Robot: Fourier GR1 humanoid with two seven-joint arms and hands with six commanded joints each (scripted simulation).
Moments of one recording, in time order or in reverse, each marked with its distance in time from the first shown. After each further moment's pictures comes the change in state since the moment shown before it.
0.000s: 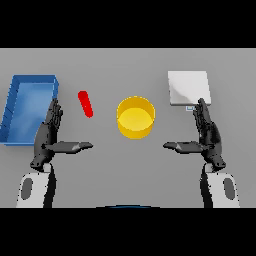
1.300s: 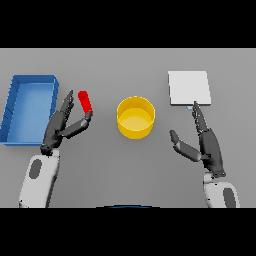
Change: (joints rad) left arm -0.187 0.064 -0.041 0.209 -0.144 -0.020 0.032; right arm 0.094 -0.063 0.119 -0.137 0.200 -0.012 -0.102
